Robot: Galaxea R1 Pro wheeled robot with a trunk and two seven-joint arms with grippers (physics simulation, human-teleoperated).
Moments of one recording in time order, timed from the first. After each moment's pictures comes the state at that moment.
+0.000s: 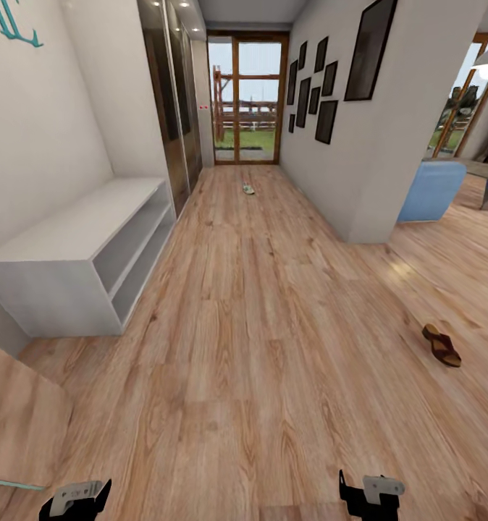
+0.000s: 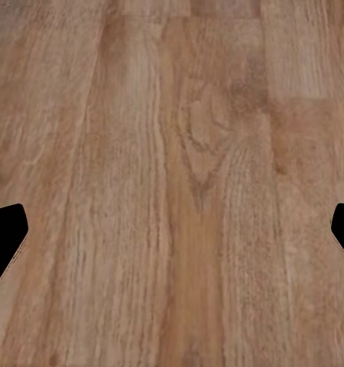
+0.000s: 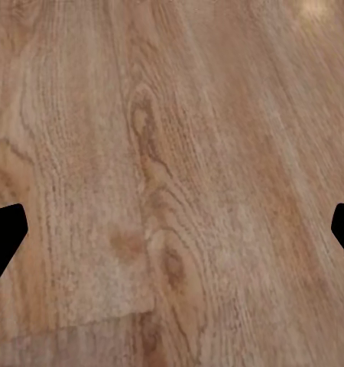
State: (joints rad) left arm -0.13 0.11 0.48 -0.71 -0.14 -0.25 -0.33; right arm -0.39 -0.03 -0.16 -0.13 0.19 -0.63 -0.22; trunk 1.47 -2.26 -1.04
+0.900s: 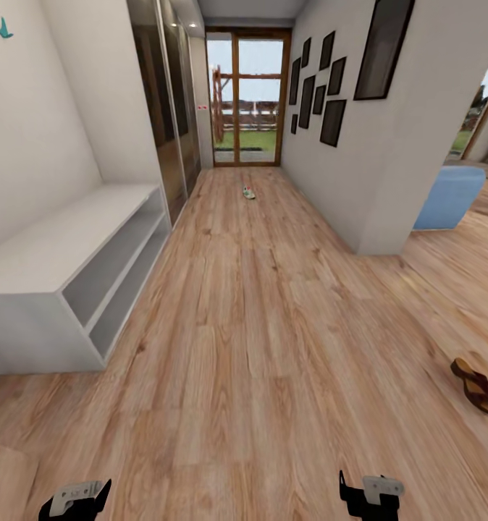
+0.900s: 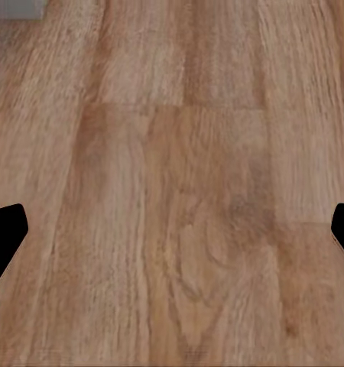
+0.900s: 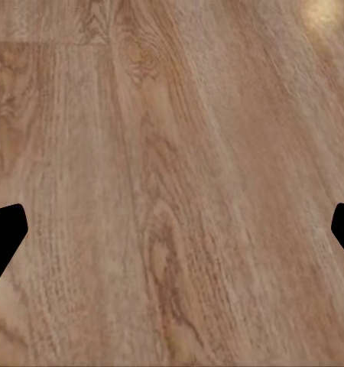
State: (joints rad) left arm -0.13 0.11 0.48 -0.71 -0.14 -0.25 -0.33; right arm -0.39 -0.03 -0.16 -0.13 0.19 -0.63 -0.22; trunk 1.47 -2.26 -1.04
